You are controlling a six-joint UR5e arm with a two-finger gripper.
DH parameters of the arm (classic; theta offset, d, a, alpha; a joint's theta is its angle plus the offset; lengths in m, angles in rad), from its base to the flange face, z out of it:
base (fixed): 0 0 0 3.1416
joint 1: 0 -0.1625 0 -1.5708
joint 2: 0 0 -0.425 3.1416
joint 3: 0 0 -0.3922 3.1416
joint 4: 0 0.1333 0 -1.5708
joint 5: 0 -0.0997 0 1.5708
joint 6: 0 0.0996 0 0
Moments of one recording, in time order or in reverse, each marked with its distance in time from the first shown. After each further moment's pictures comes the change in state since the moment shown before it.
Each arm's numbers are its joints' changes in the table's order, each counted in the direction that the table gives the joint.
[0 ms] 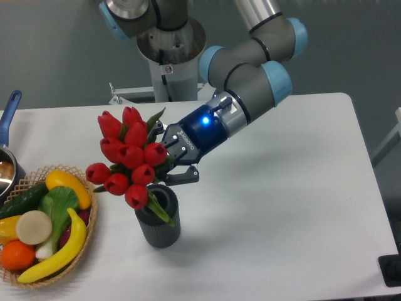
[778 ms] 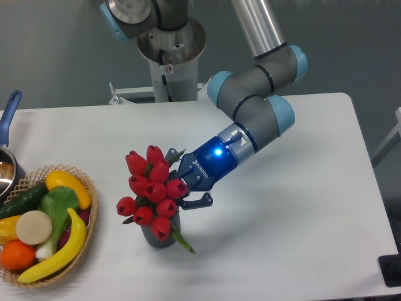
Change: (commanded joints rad) arm -0.026 -0.092 0.048 0.000 -0.008 0.124
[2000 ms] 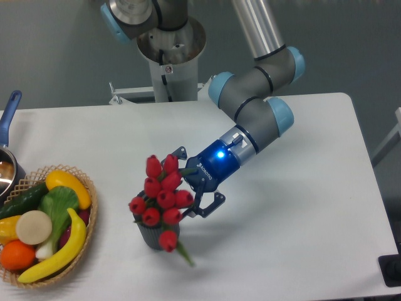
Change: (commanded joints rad) arm -0.018 0.026 0.038 -0.002 -0.167 0.074
